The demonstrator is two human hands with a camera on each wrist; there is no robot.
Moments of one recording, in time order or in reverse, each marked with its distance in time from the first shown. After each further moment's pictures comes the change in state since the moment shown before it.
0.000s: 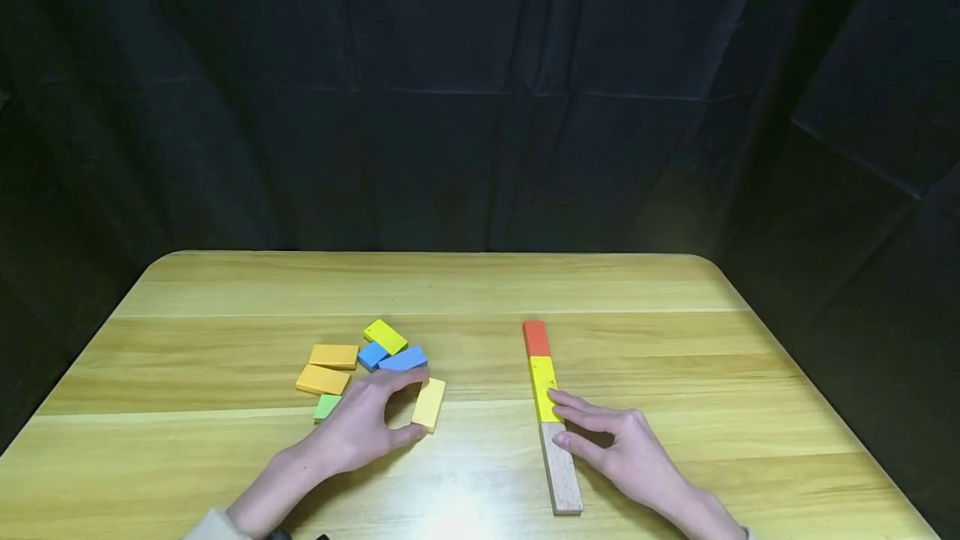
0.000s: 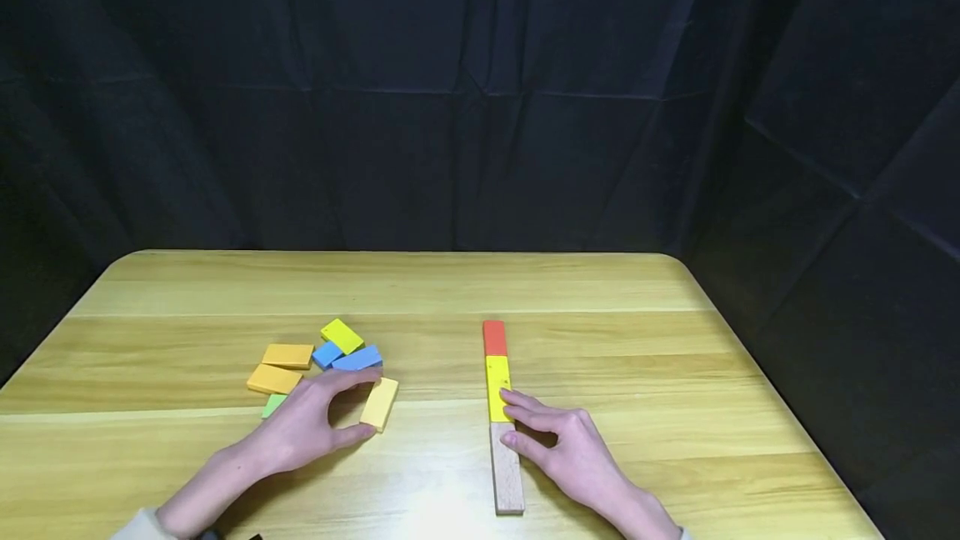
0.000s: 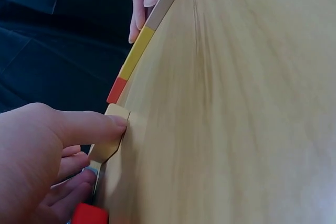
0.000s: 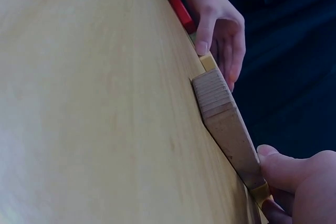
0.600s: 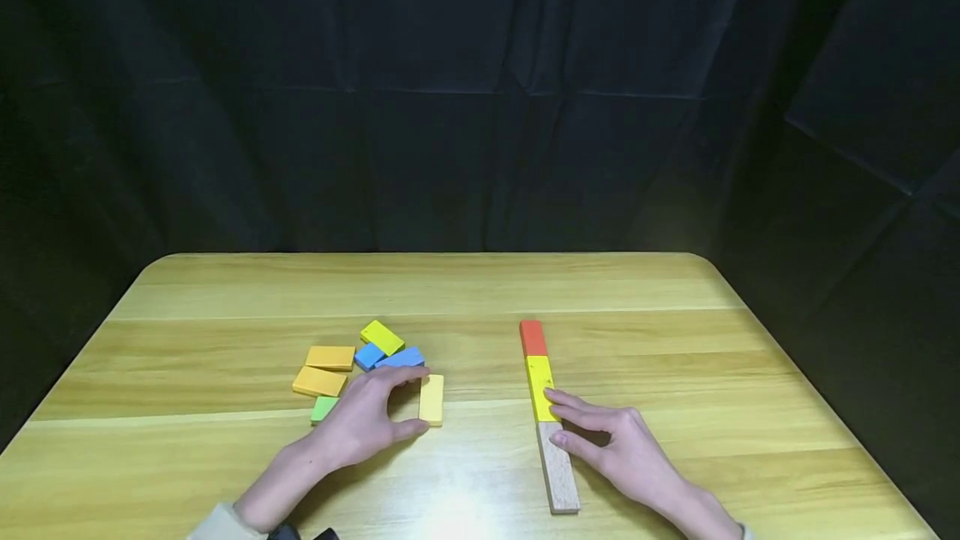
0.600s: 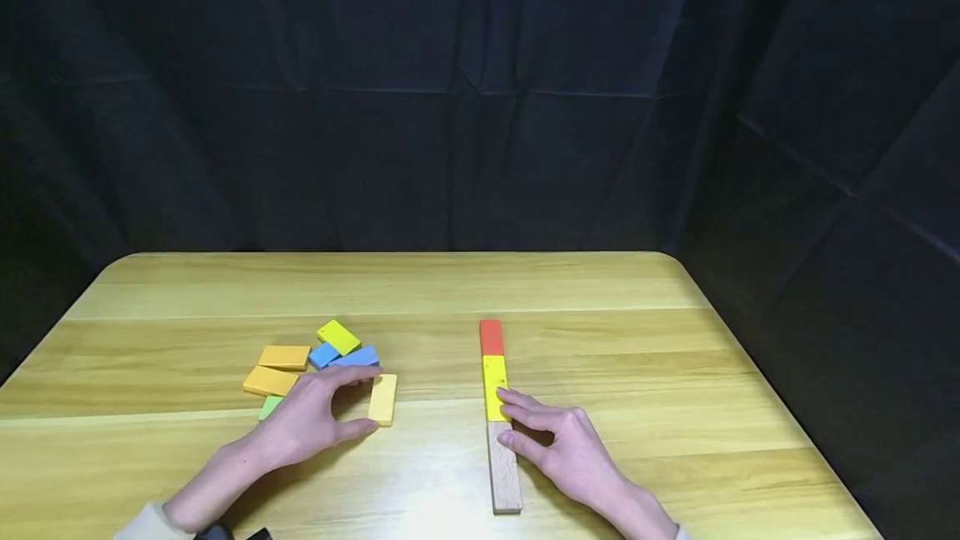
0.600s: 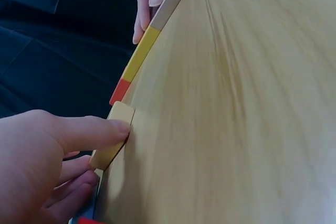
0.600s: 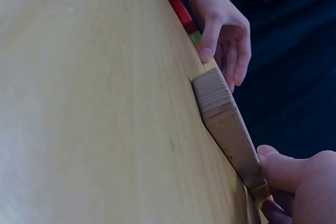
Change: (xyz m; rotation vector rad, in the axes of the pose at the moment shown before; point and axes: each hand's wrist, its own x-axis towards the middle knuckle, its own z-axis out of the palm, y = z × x) left_hand 0.009 0.003 0.002 -0.015 0.011 -0.051; right_hand 0.000 0.002 0.000 0.011 -0.018 0.022
